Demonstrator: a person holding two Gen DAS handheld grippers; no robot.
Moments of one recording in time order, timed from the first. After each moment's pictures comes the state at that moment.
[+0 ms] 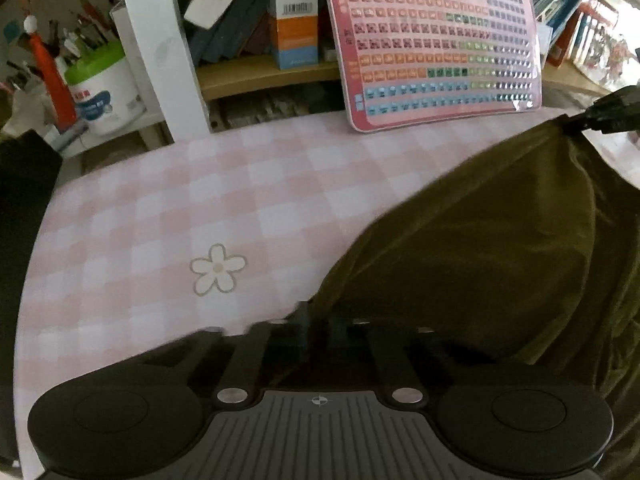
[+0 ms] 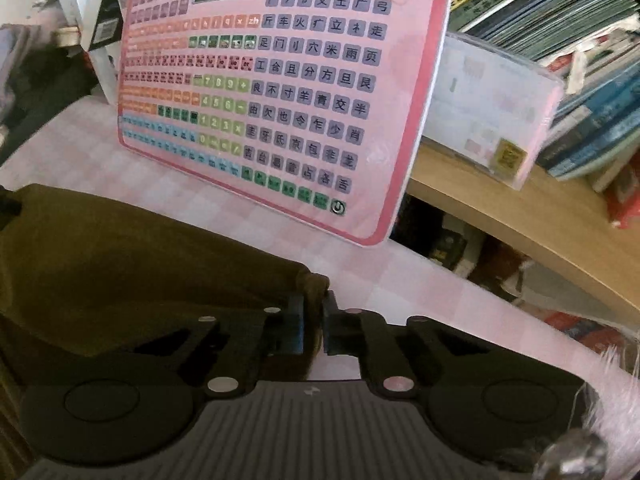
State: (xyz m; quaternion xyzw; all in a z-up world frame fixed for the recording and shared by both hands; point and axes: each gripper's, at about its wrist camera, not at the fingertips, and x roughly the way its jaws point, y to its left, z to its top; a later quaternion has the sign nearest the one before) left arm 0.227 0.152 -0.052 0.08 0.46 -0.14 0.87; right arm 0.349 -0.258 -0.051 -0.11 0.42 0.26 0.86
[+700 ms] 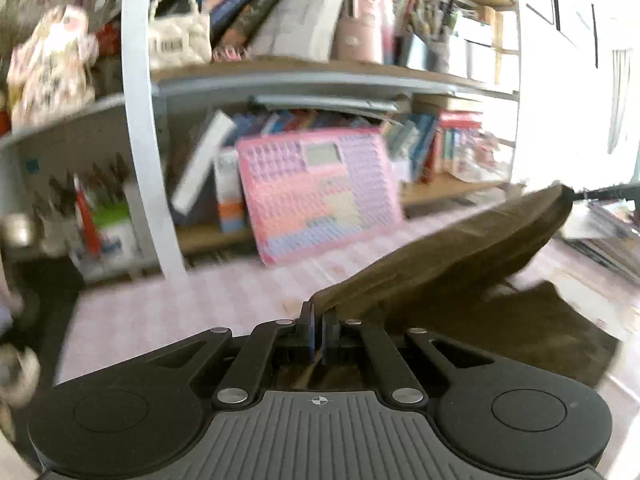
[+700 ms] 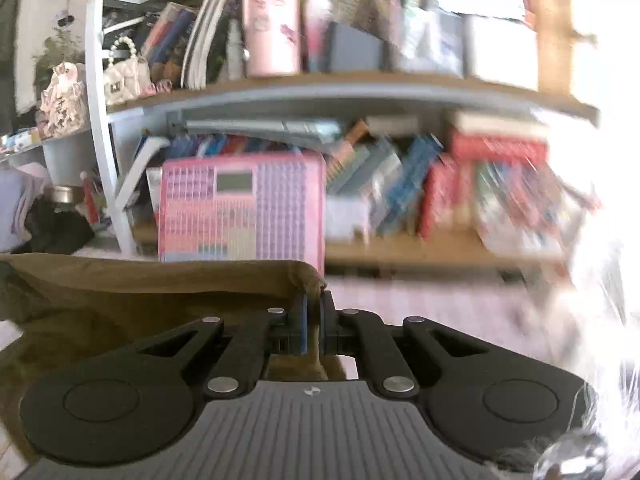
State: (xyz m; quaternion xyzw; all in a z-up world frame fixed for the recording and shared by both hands) left arm 0.020 0.162 0.021 0.06 0.23 -0.23 0.94; right arm 0.024 -0.308 0.052 0.03 0.24 0.08 0.97
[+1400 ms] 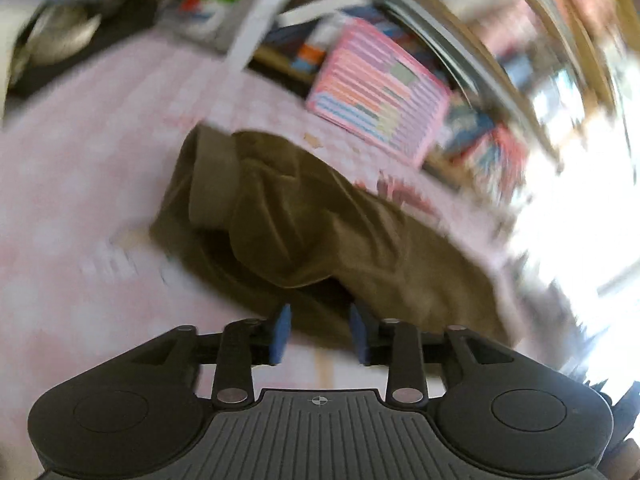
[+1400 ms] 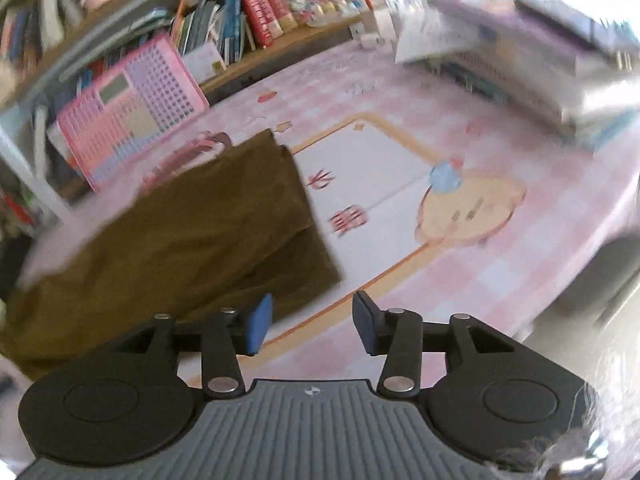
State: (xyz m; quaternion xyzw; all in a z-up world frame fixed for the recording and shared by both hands) left arm -0.051 0.229 -0.055 -0.29 0.39 -0.17 0.86; right arm -0.152 -0.273 -0.039 0.31 0.37 -0.10 0.87
